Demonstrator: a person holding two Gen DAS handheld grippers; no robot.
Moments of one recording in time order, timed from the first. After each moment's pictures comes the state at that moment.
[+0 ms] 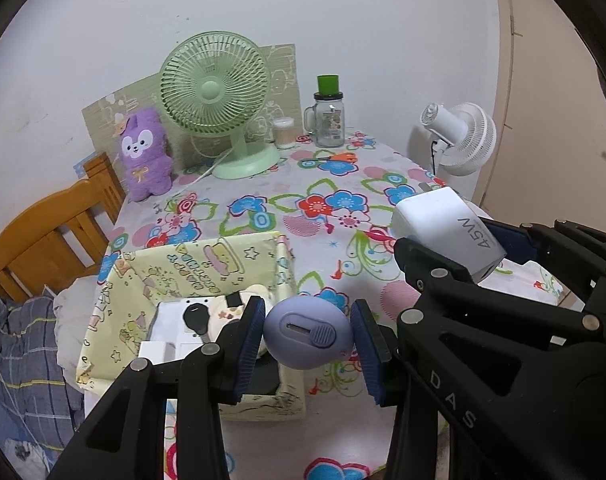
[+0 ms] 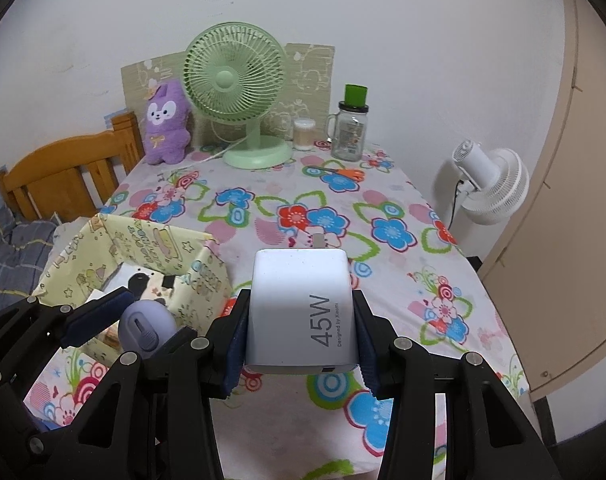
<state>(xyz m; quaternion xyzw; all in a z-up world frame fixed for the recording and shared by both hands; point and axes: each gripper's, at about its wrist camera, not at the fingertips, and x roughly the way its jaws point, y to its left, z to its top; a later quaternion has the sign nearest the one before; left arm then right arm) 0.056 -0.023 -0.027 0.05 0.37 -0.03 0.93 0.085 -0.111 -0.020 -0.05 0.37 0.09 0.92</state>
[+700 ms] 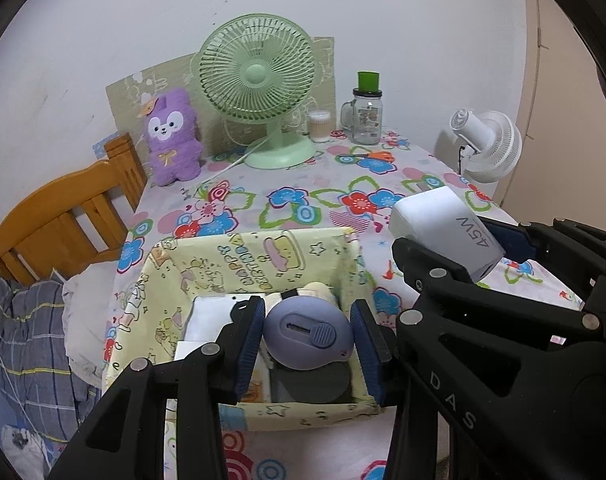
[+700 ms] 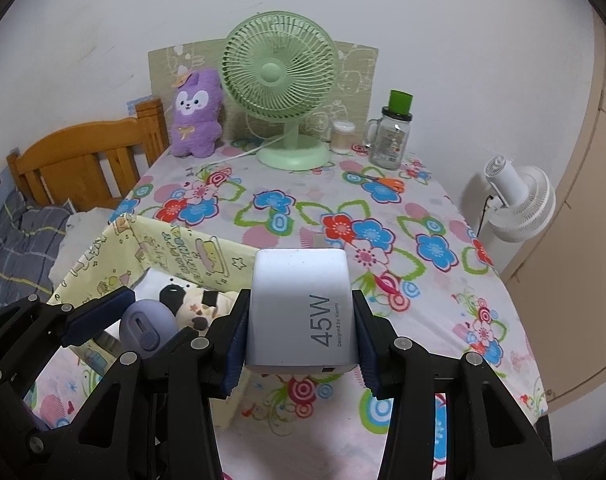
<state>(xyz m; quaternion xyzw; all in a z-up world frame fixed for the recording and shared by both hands) 0.069 0.030 -0.031 0.03 0.38 0.00 0.92 0.103 -0.053 -0.023 -0.07 0.37 0.12 0.92</state>
